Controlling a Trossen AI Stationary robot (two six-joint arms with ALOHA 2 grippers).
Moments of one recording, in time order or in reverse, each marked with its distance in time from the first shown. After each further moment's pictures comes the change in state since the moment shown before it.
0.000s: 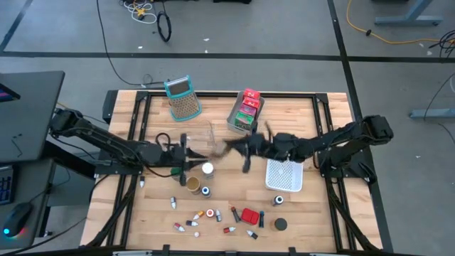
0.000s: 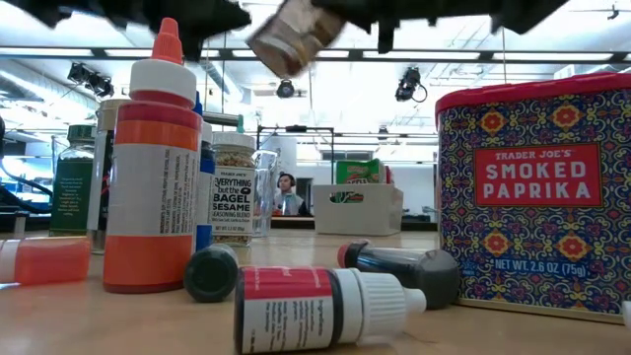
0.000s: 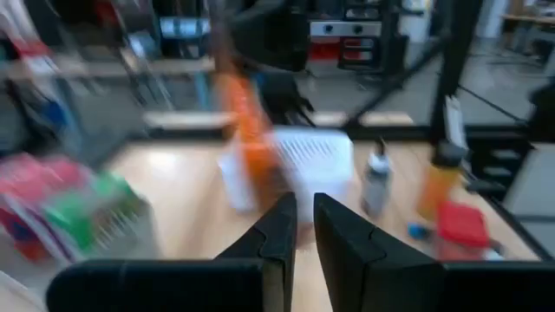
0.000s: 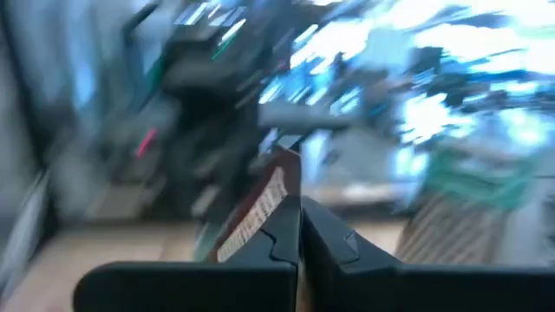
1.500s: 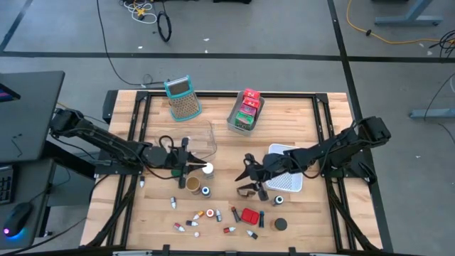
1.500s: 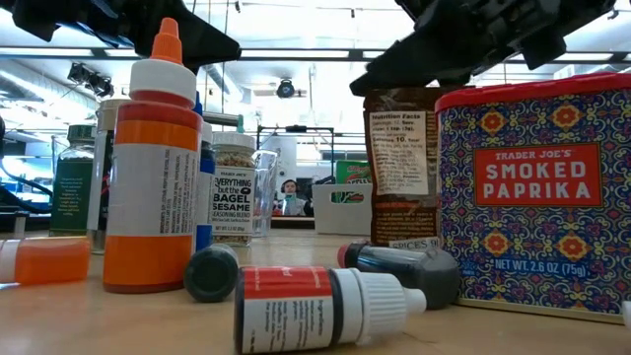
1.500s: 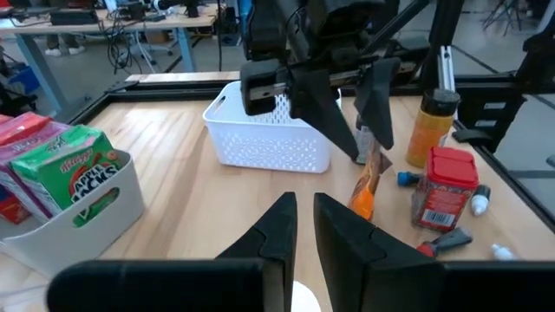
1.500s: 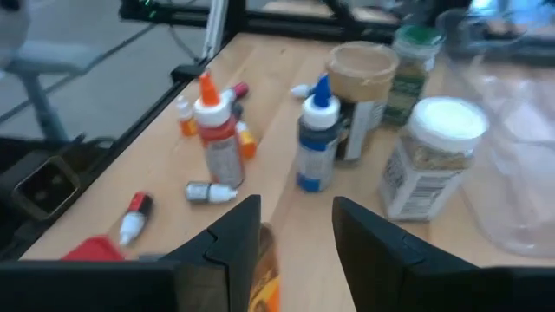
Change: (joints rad) left arm 0.009 0.018 -0.034 -0.099 0.068 -0.072; right arm 0.112 0.040 -0.102 -0.376 -0.410 0.020
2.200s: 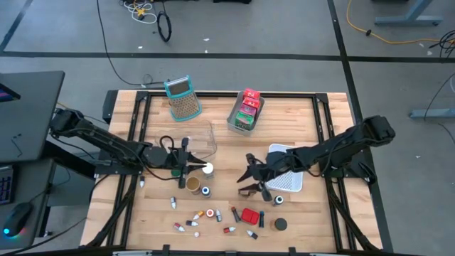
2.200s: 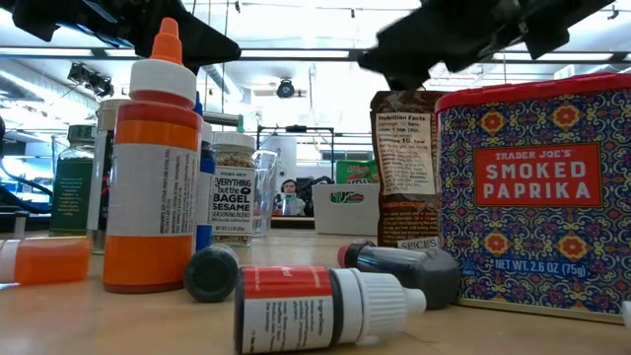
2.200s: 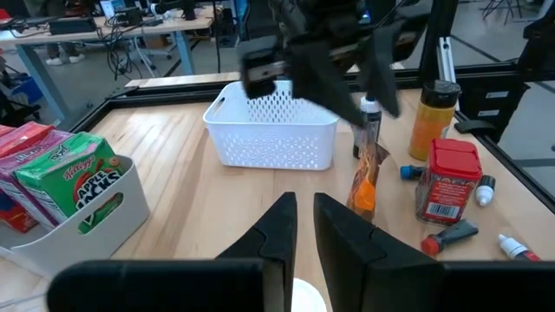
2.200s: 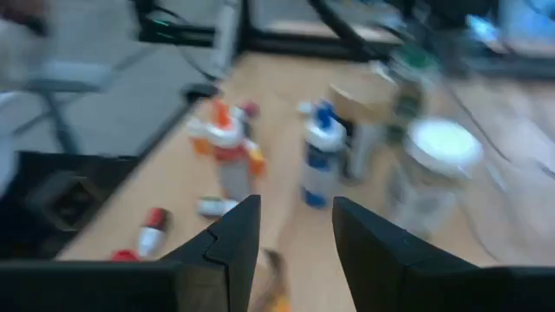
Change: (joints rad) left arm 0.000 0.000 0.000 -0.007 0.003 0.051; right arm 0.003 -0.049 0.000 -0.014 -0.062 -0.009
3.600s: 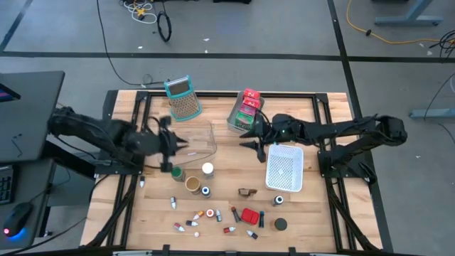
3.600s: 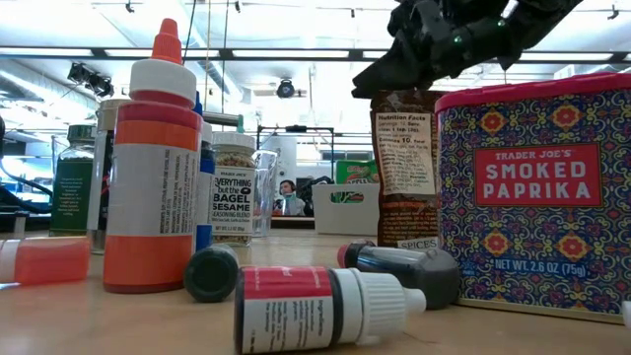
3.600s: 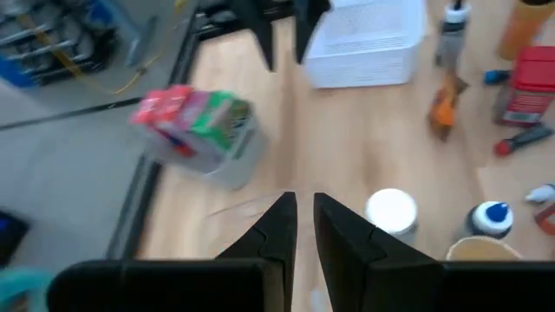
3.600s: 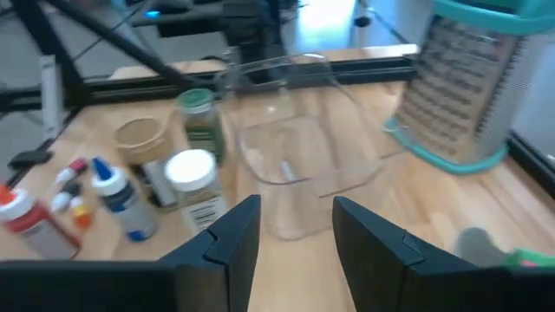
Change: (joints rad) left arm 0.000 -0.061 0.657 -1.150 -0.167 0.023; right arm -0.369 -0.173 0.000 -0.142 0.013 0.019
